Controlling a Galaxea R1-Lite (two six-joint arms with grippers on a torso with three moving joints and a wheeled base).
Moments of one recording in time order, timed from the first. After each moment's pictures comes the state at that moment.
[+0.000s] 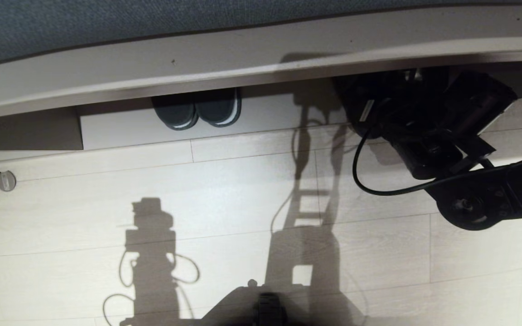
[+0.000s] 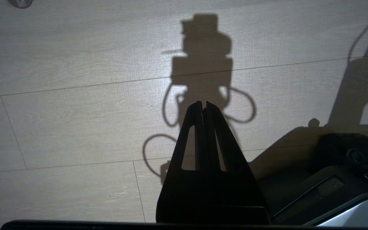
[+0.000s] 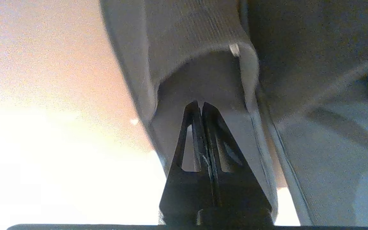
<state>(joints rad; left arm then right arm) 0.00 0.00 0.00 -0.01 0.01 -0.01 0.41 1.84 -1.09 -1.16 -0.34 -0.17</state>
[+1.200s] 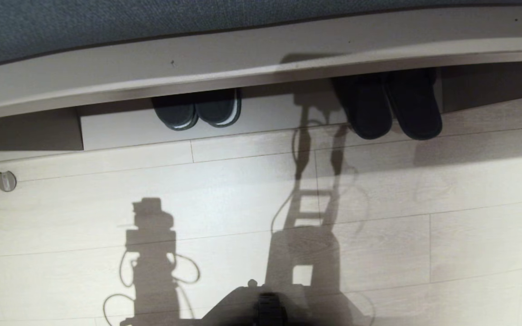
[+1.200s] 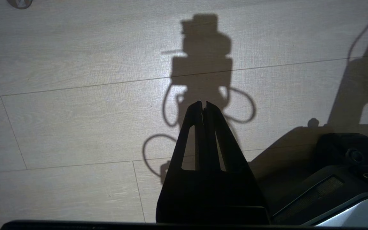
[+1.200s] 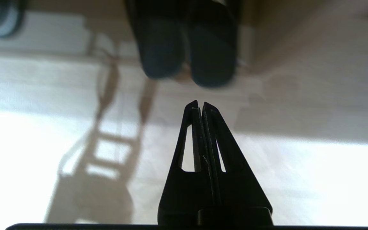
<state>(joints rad) 0.00 0.00 0.00 -0.01 0.01 -0.01 0.33 0.82 -0.28 -0.84 -0.21 -0.18</state>
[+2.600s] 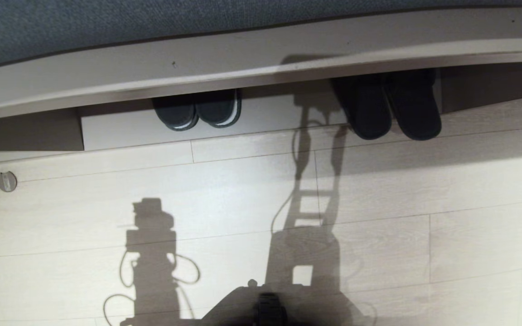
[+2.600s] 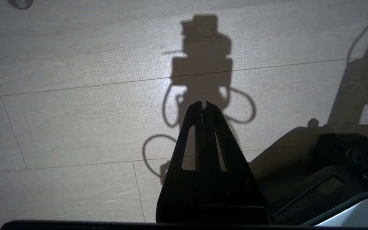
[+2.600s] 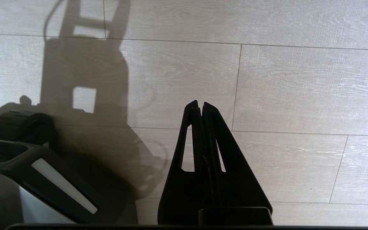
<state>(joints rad) 0.00 0.00 0.00 -0.01 0.01 -0.01 0.02 0.00 0.00 -0.01 0.02 -0.08</state>
